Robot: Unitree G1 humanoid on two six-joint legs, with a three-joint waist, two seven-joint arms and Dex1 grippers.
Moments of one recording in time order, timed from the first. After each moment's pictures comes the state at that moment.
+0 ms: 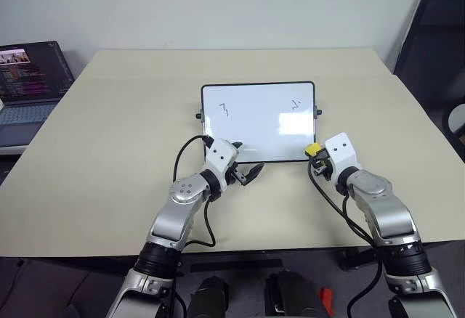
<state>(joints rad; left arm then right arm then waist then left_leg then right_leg) -0.35 0.23 -0.17 0.02 -0.09 0.23 -0.56 -0.33 -0.34 0.03 -0.14 0.01 0.63 0.35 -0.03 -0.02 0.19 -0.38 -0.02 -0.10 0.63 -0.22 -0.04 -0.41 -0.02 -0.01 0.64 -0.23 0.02</state>
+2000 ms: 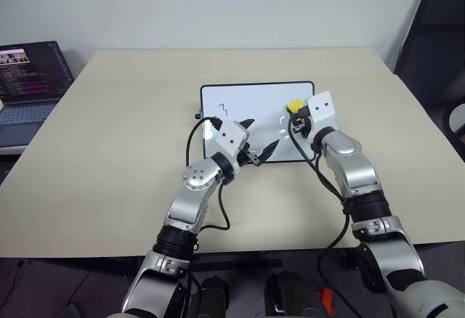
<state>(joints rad) -0.48 0.13 -0.15 0.14 -0.08 0.06 -0.53 -0.67 -0.23 0.03 0.27 -0.02 0.39 0.27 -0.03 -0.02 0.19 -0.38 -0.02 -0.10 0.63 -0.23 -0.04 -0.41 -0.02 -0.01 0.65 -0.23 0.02</state>
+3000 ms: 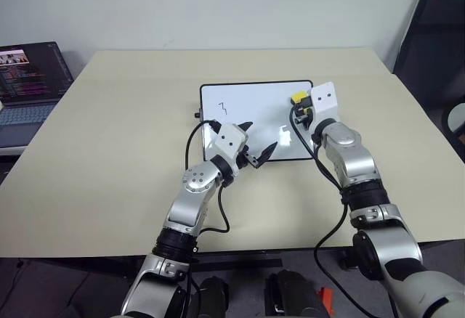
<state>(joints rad) -0.46 0.13 -0.15 0.14 -0.08 0.06 -0.52 -0.75 -0.23 0.01 0.37 -0.02 0.37 0.23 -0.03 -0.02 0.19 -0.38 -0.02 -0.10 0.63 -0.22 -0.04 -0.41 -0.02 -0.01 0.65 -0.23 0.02</state>
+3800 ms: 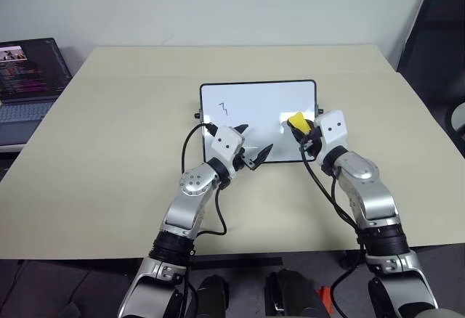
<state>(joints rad) -0.43 0.15 -0.15 0.13 -0.08 0.06 -0.49 -0.42 -0.28 0.02 -0.01 0.06 0.31 0.40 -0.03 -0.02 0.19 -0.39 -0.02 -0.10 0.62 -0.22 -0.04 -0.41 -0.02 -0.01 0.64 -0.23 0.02</state>
